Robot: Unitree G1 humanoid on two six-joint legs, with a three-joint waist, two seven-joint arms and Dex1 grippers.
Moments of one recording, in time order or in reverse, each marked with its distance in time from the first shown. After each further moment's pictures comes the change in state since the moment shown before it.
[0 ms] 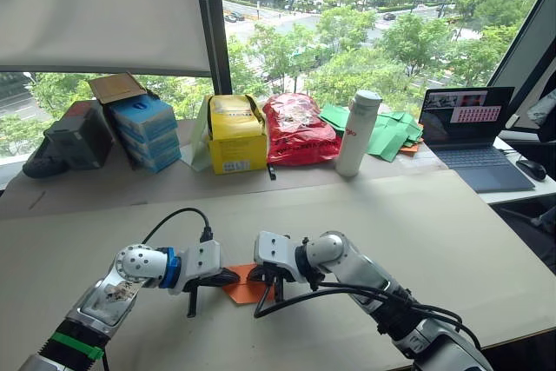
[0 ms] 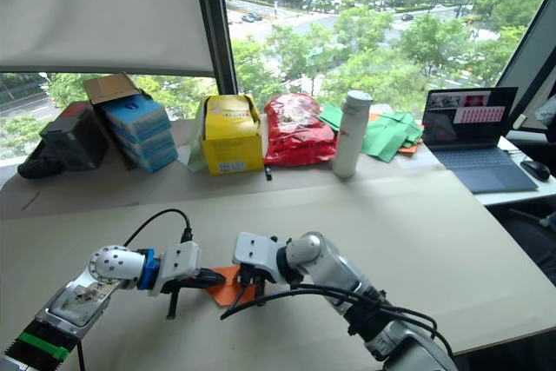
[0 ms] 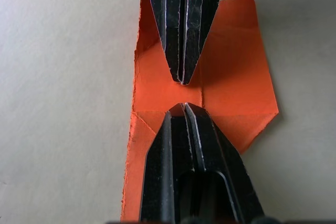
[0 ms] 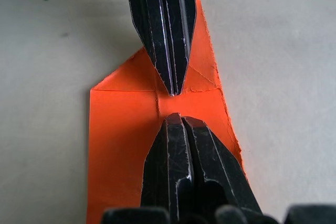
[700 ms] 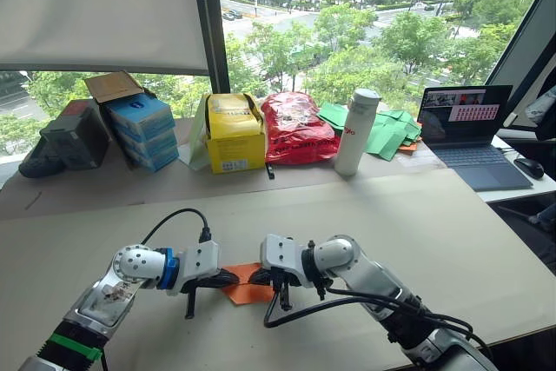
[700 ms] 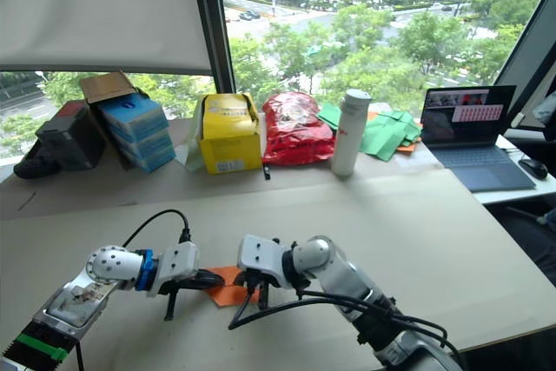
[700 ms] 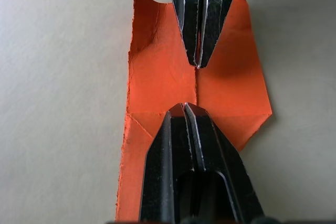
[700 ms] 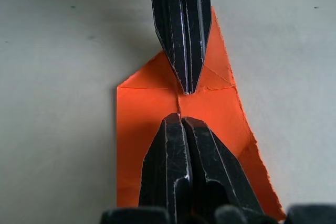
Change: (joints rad) left arm 0.017 0.000 0.022 -0.008 -0.022 0.000 -0.021; right arm 0.055 -0.029 -0.032 -0.056 0.049 -0.061 0.012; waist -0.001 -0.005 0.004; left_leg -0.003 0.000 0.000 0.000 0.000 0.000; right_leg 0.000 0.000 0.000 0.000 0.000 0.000
